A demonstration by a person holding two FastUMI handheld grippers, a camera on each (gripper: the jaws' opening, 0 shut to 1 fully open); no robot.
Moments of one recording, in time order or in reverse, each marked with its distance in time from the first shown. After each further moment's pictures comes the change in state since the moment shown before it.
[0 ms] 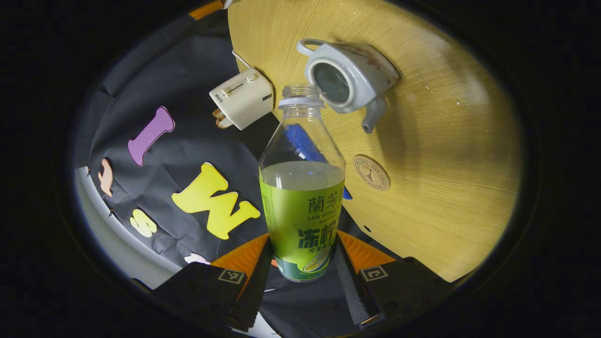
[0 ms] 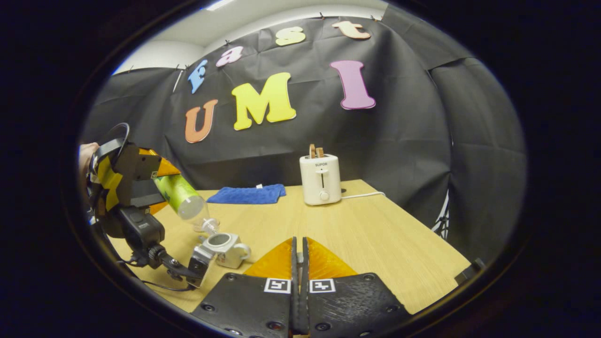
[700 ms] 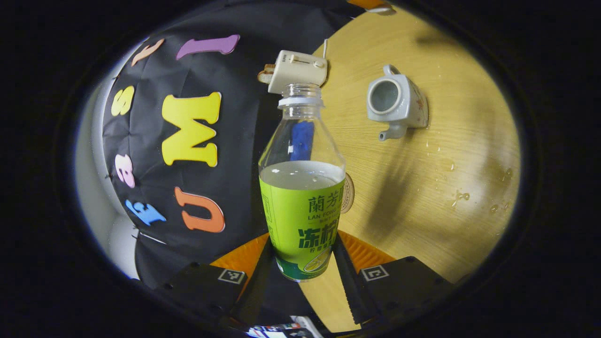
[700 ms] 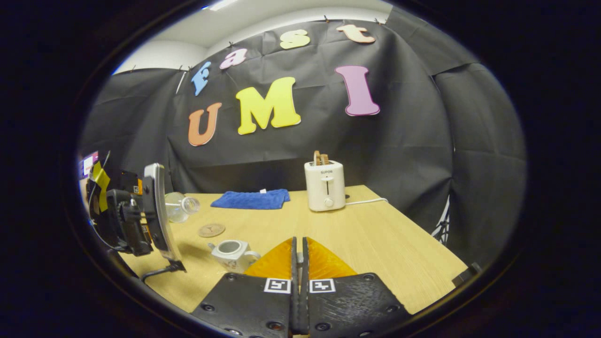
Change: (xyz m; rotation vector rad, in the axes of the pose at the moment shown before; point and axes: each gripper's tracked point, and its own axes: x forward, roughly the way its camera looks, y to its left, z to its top) left arm -0.007 -0.070 -0.013 -0.808 -0.099 -0.221; right arm -0.006 0.021 0.019 -0.019 -0.020 0.016
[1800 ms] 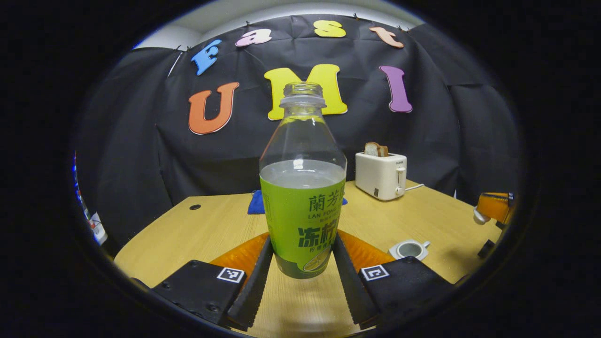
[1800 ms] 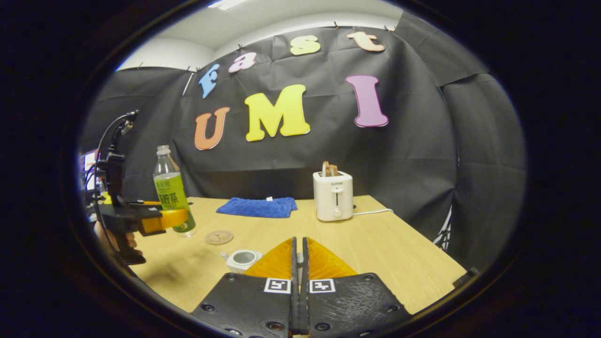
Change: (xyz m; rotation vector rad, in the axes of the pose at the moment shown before) left arm 0.011 0.021 0.037 -1.230 -0.351 -0.106; right arm 0.000 0.022 0.015 -0.026 -0.035 0.004
